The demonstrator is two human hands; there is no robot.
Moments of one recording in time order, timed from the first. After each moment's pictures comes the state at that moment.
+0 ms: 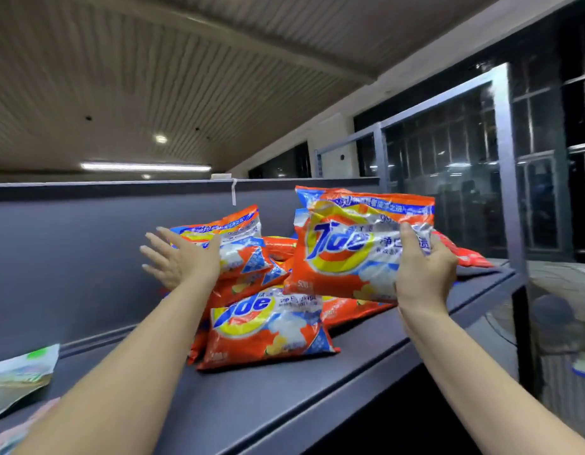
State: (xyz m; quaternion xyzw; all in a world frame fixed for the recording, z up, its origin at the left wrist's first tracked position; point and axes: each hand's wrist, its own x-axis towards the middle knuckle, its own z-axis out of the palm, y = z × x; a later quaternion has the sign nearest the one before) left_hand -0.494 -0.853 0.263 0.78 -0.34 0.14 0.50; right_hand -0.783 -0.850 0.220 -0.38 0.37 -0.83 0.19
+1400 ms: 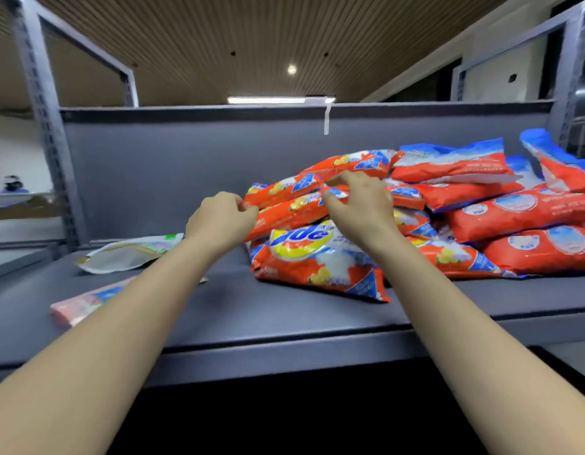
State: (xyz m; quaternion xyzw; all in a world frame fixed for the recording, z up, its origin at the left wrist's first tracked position) left_hand -0.520 -0.749 0.234 0.84 -0.36 0.18 0.36; right_hand -0.673 -0.885 0.232 -0.83 0.27 -0.49 0.06
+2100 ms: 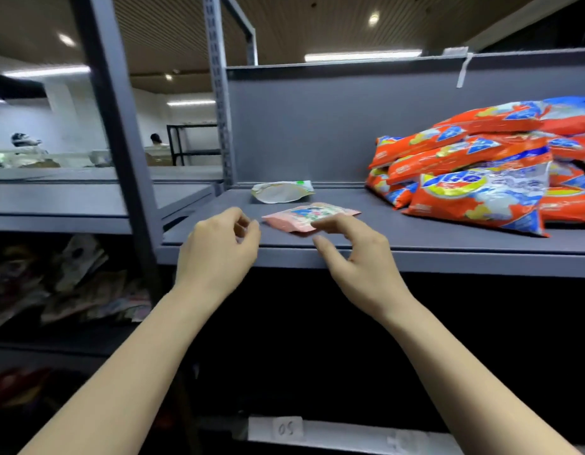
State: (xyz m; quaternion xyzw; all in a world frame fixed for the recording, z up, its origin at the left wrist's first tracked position) left_hand -0.497 -0.454 0.143 0.82 -0.31 0.28 0.39; right_hand -0.624 -0.600 0.129 -0.85 0.04 -0.44 0.27
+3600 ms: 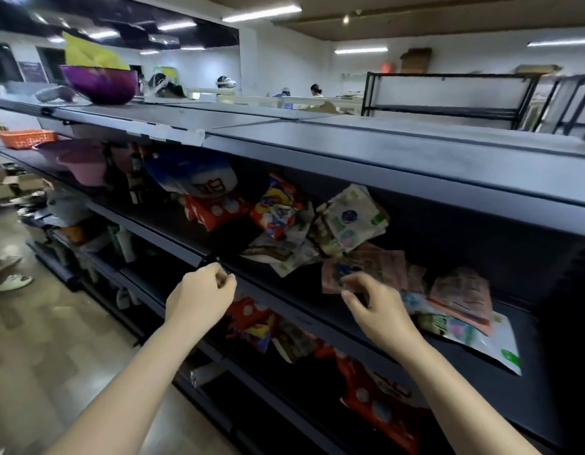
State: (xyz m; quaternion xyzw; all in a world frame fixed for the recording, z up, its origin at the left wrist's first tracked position) left_hand -0.111 0.067 -0.012 0.96 0.04 0.12 0.25; right_hand -0.161 -0.209 -0.027 -0.93 -0.04 -0.15 0.34
